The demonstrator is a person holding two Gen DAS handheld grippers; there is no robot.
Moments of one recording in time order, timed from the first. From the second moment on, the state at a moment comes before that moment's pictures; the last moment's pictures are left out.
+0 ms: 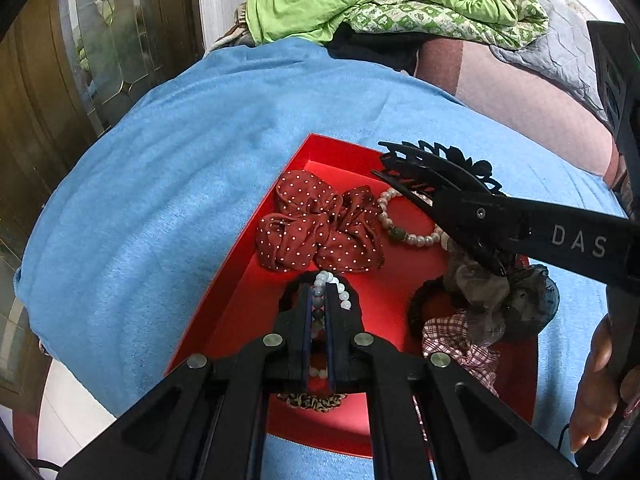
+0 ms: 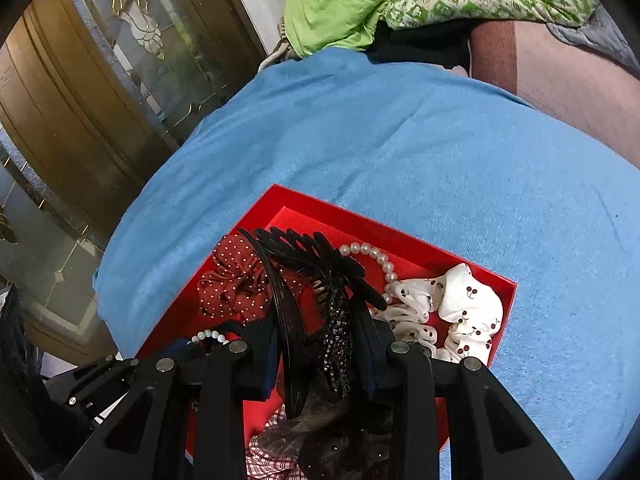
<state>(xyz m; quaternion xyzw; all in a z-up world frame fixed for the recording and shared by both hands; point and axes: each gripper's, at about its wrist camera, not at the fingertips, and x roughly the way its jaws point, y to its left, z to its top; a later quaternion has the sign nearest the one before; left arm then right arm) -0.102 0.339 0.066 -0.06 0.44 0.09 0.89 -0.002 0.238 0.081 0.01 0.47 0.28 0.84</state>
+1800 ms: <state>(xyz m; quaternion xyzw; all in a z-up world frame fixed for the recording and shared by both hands) -0.106 0.337 0.042 -0.18 0.46 0.00 0.87 0.003 0.249 0.050 0.01 0.50 0.30 0.81</state>
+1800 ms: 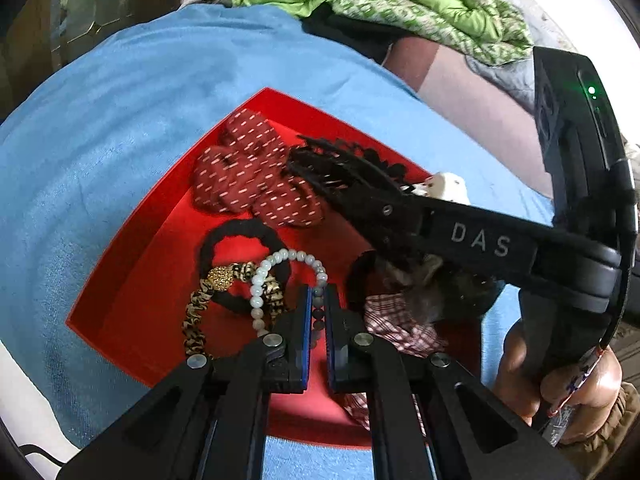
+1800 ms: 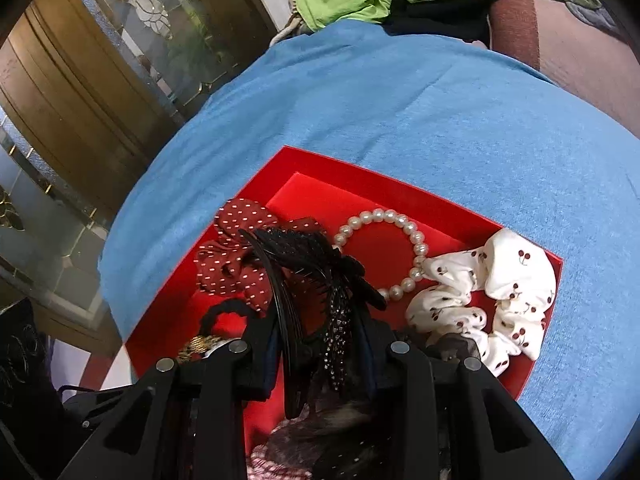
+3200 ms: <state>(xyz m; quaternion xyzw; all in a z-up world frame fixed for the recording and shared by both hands) -0.096 0.328 0.039 -0.13 0.46 0.04 0.88 0.020 0.243 0.055 0.02 0.49 0.27 0.83</state>
